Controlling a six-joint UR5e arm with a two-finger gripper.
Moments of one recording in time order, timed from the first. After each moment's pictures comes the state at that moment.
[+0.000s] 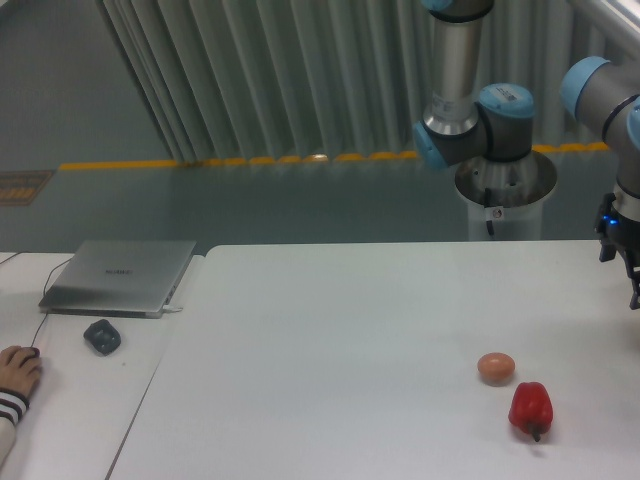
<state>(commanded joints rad) 2.59 -1.81 -1.50 -1.47 1.58 1.71</state>
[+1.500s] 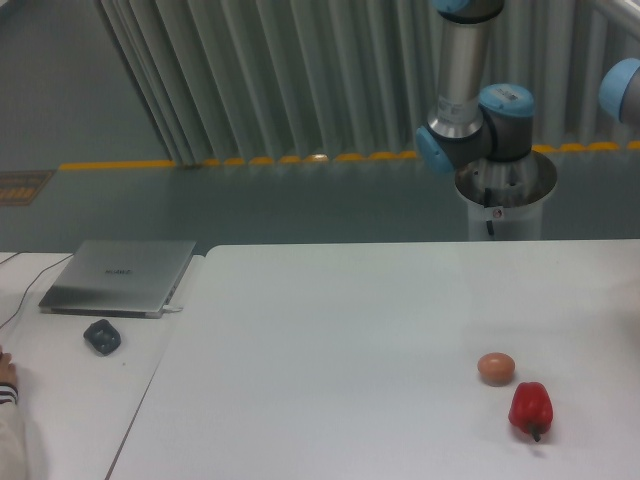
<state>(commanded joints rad) 2.72 -1.83 -1.53 -1.35 1.67 2.00</state>
